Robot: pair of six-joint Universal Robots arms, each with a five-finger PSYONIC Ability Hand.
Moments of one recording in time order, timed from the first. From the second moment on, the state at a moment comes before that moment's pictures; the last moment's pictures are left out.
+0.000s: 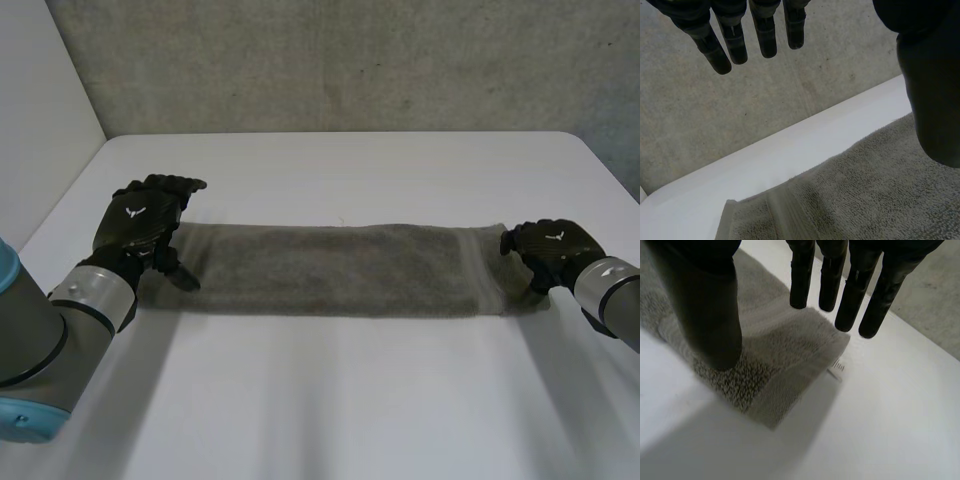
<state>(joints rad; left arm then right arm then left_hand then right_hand) 4.46 -1.81 -1.89 3.64 -1.40 3.25 1.61 -1.10 1.61 -0.07 1.26 2.65 0.27 0.26 0.25 0.27 0.22 0.49 0.49 0.50 0.50 0.33</state>
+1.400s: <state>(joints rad) 4.46 -1.71 -1.87 3.65 -1.41 3.25 2.28 -0.86 1.19 -0.06 1.32 2.34 0.26 0.26 0.24 0.27 0.22 0.71 0.72 0.75 0.75 0.55</state>
